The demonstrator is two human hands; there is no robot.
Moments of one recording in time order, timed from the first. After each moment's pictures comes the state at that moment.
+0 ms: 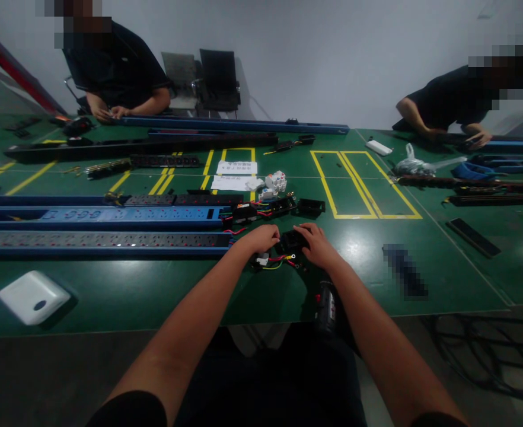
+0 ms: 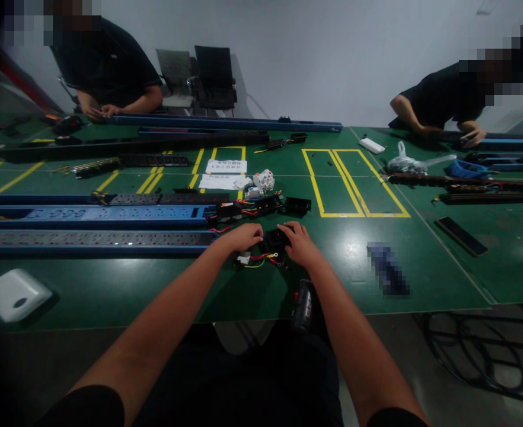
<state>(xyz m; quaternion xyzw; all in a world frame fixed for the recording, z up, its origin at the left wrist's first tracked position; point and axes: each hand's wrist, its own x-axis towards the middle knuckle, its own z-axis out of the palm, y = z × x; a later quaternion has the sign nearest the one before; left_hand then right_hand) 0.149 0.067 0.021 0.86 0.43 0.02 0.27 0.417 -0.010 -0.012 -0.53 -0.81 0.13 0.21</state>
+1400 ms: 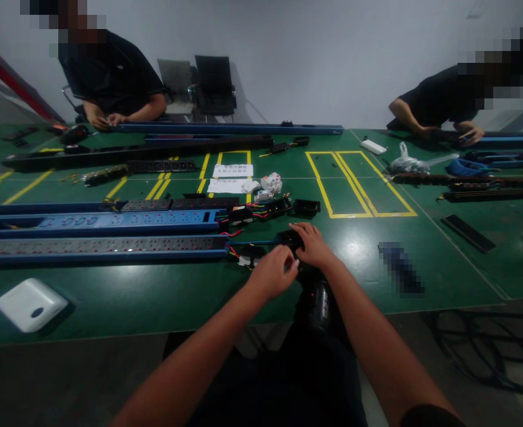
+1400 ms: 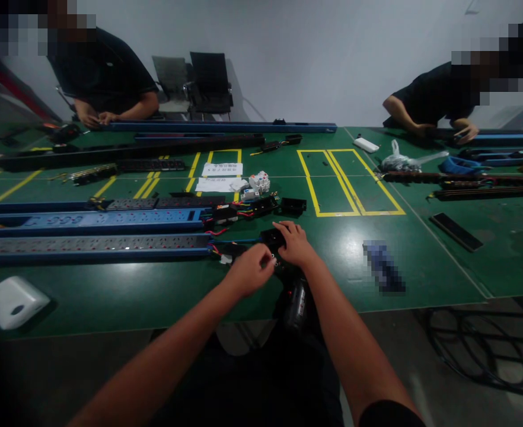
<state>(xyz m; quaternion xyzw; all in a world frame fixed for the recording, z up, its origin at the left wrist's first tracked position) 0.182 -0.068 0.054 0.81 0.44 0.23 0.29 0.414 -0.014 -0.003 -0.54 -0.81 0.10 0.20</state>
